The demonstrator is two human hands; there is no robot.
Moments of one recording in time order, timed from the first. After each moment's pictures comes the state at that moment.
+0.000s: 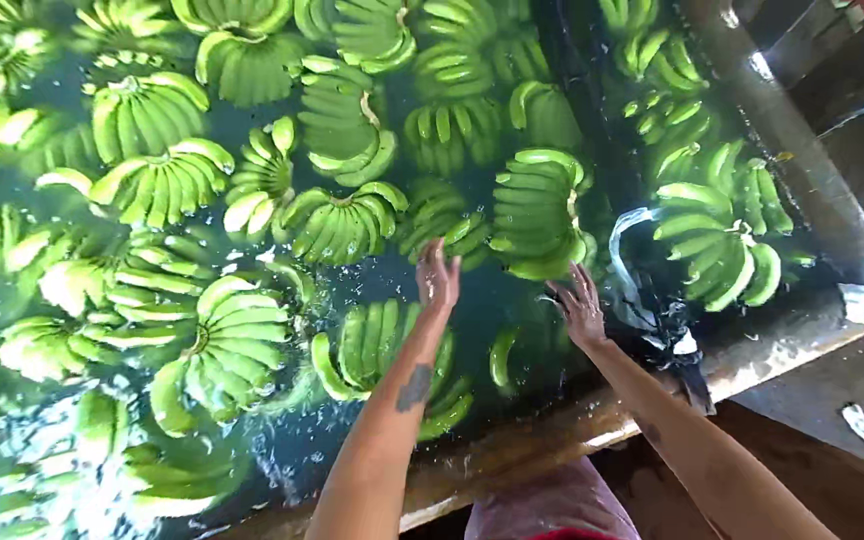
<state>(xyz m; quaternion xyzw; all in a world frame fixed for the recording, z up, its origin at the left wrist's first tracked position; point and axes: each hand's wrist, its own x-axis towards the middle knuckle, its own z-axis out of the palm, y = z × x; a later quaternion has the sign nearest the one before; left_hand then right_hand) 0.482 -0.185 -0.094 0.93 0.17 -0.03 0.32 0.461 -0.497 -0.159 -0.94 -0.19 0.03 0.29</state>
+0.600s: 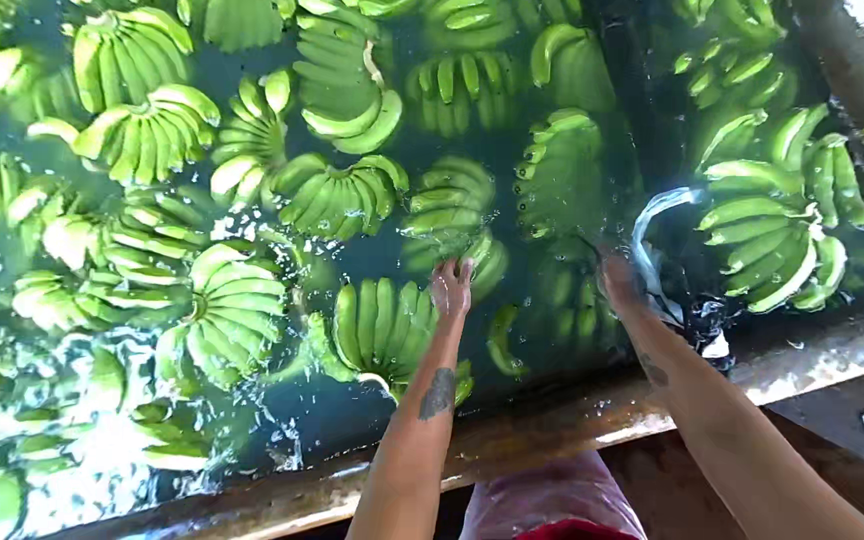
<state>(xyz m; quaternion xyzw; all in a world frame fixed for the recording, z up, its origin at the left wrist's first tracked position) 0.438 -0.207 -0.154 0.88 0.32 -0.11 0.34 0.530 -0.510 -0.177 -0.95 0.00 0.26 0.15</state>
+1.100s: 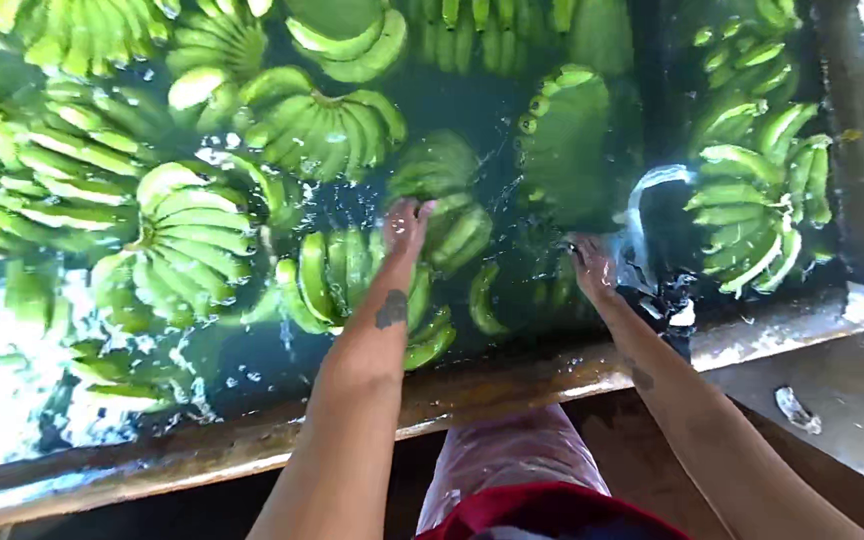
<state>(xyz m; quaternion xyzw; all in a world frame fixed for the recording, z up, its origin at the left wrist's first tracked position) 0.442 -0.139 -0.155 0.93 0.25 -0.14 0.24 0.477 -0.521 -0.164 -0.94 -0.15 0.15 0.26</state>
